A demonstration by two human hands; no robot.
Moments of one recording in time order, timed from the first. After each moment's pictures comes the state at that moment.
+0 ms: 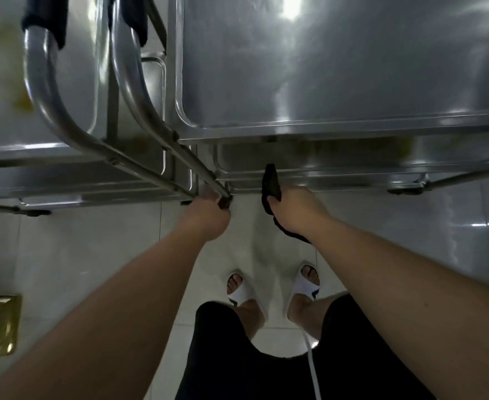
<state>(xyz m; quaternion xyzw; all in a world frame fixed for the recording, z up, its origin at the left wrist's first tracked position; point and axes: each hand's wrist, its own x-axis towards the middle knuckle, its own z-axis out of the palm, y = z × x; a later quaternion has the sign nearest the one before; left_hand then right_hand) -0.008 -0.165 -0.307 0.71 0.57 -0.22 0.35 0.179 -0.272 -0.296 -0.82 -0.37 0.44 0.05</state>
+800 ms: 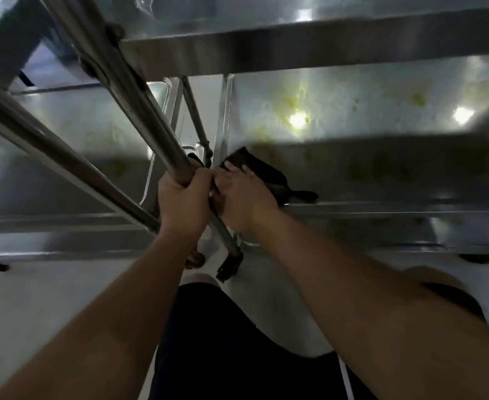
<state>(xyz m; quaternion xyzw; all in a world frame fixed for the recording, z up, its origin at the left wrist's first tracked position) 0.009 -0.071 -0.475 0.55 0.46 0.45 0.53 0.131 -0.095 -0.521 -0.70 -0.67 0.19 0.15</state>
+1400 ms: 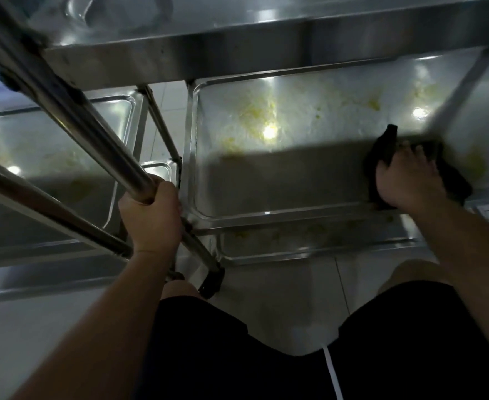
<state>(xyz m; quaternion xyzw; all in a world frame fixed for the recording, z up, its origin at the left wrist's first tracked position) 0.020 -0.063 -0.499 0.54 0.45 0.54 0.46 0.392 -0.250 -0.522 -0.96 -0.25 0.11 0.07</state>
